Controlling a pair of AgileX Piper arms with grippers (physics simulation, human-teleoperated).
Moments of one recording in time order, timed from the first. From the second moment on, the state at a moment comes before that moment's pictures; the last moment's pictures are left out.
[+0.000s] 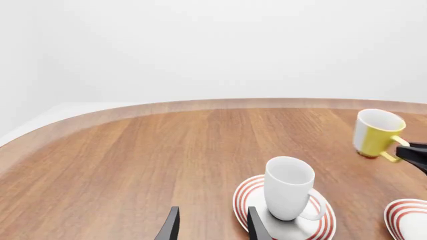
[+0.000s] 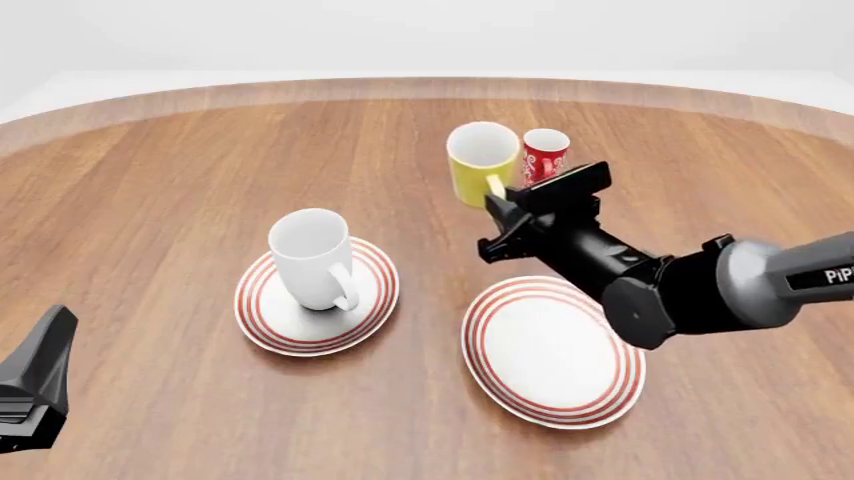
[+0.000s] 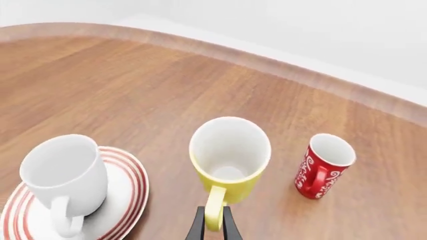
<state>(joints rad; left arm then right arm) 0.00 0.01 0.00 0.00 0.00 0.48 1.74 -0.70 -0.76 -0.07</state>
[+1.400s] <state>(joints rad) 0.00 0.01 0.00 0.00 0.00 0.49 1.19 -0.23 -0.72 -0.09</state>
